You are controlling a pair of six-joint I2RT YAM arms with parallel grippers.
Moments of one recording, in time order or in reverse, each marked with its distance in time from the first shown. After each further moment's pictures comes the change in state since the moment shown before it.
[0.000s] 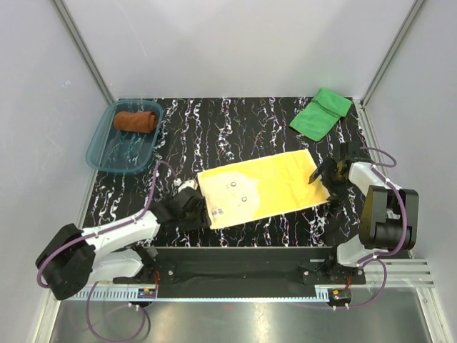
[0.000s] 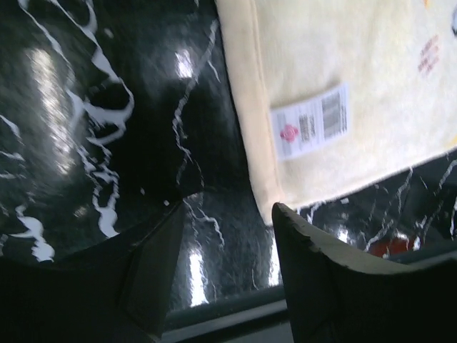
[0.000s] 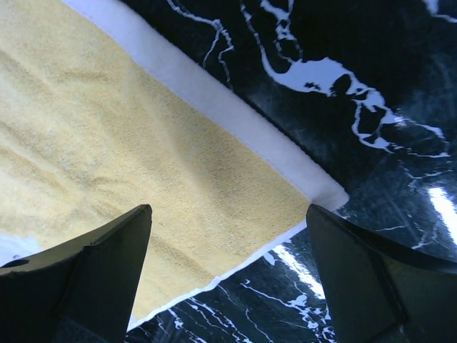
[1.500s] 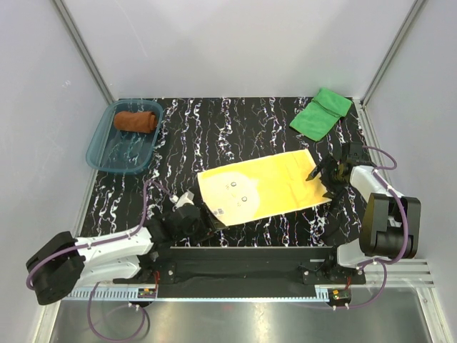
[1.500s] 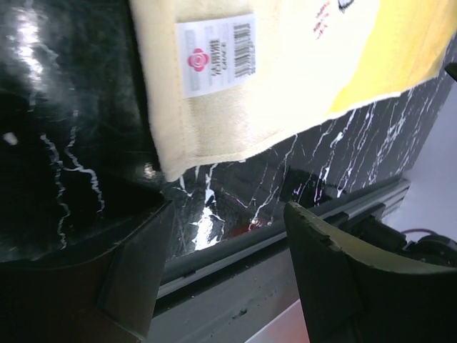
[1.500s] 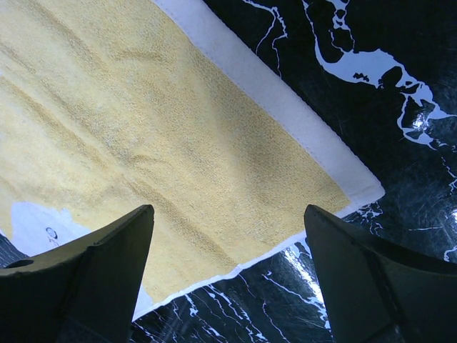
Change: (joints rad) left arm -0.179 -0.142 -0.224 0.309 0.034 -0.501; right arm -0.002 -0.067 -0.042 0.056 -0.108 0.007
